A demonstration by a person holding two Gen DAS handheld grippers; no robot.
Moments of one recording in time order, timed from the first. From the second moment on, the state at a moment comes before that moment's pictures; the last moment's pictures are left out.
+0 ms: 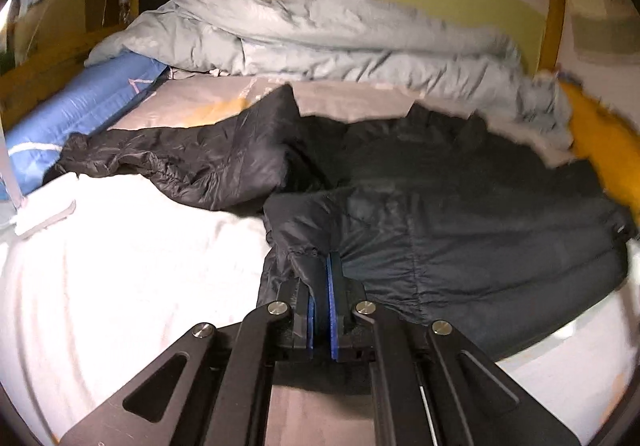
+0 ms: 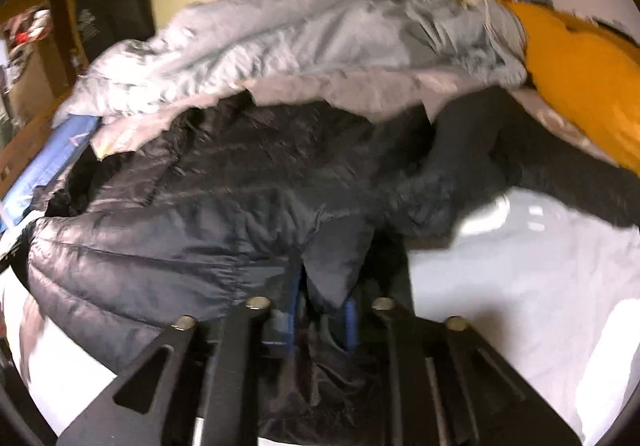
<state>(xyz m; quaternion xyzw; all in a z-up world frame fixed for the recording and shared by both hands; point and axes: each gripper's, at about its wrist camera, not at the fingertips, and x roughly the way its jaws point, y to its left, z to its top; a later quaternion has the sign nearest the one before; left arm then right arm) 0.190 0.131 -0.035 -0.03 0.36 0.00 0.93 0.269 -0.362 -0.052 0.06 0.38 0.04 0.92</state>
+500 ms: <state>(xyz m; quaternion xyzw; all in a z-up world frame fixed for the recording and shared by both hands) 0.222 0.161 -0.072 -0.12 0.44 -0.01 0.89 0.278 -0.409 -0.084 0.16 0.45 0.03 0.88</state>
